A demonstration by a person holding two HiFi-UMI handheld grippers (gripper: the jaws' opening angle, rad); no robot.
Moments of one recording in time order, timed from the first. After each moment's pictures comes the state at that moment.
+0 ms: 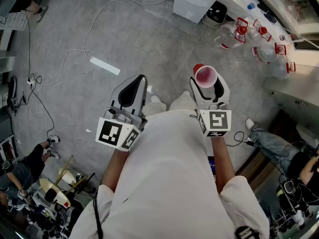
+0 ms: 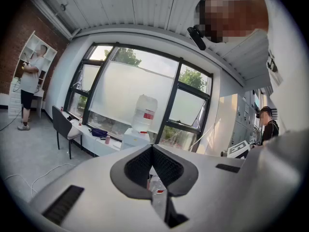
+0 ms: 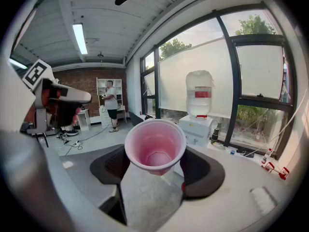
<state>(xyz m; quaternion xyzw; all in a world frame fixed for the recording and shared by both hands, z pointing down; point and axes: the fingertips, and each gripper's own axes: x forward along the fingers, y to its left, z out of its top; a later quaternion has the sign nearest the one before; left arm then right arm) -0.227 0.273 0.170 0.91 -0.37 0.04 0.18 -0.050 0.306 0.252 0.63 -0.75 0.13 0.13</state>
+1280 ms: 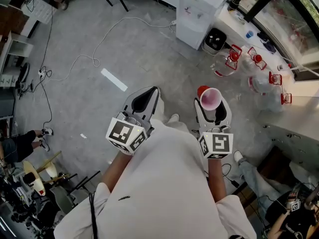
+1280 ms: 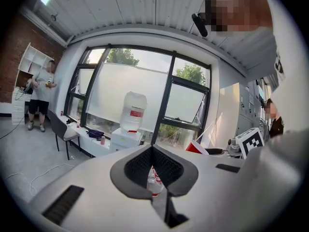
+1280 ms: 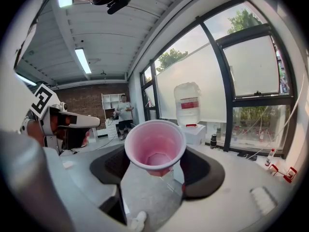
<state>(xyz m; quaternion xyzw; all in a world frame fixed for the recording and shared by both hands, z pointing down) -0.052 0.338 0.163 0.90 -0.40 0.05 0.16 0.112 0.367 0.199 0.60 -0.78 0.12 0.06</state>
